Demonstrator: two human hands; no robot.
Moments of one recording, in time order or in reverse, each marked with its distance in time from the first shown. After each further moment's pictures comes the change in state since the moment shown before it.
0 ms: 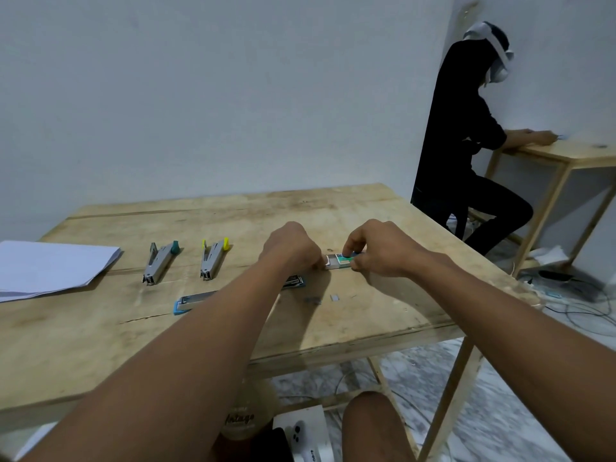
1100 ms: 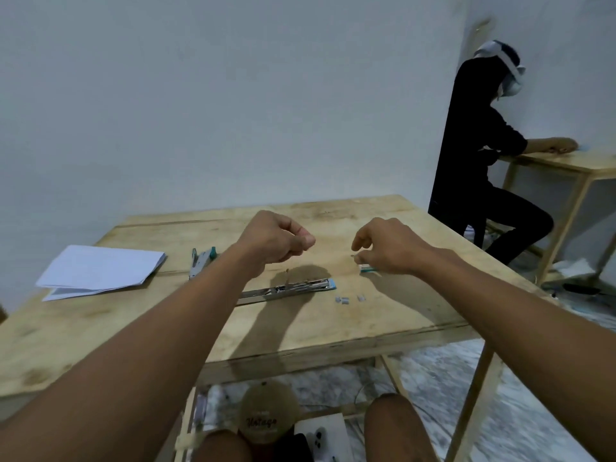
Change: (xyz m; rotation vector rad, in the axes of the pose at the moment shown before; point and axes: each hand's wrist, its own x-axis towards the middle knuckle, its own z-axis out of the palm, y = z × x) left_hand -0.036 -0.055 -0.069 -0.588 -0.044 0.188; right_hand -0.002 -0.030 -0.004 -0.056 0.065 -0.045
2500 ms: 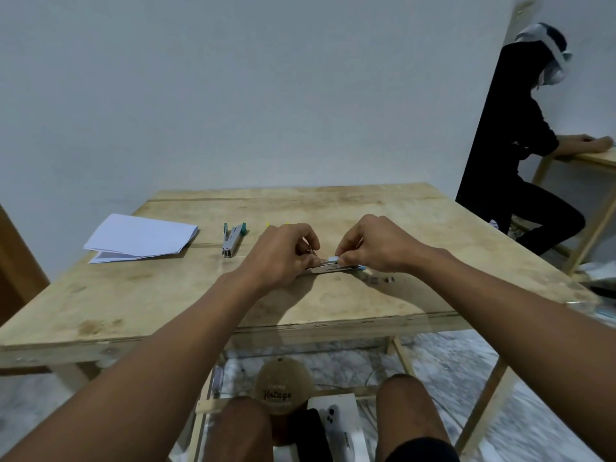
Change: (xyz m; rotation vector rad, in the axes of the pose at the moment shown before) left_hand -0.040 -0.053 -0.018 0.533 0.072 0.351; right_hand -0.013 -0.058 0.024 0.183 -0.124 -0.193
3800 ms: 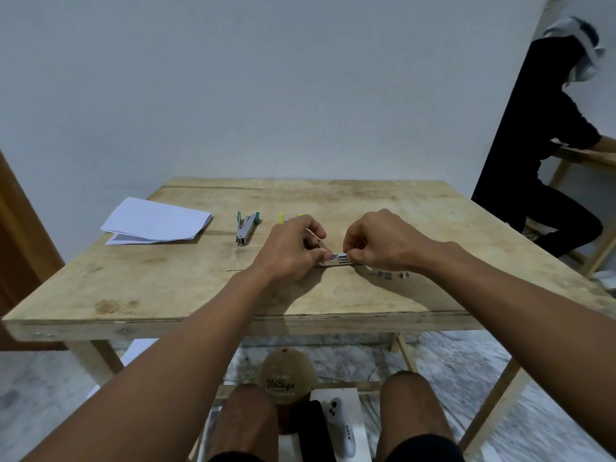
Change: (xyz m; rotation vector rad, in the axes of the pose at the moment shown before) left_hand -0.002 -0.015 0.011 -0.203 0.064 -0.074; right_hand 0.007 -0.008 0.009 -0.213 0.005 -0.118
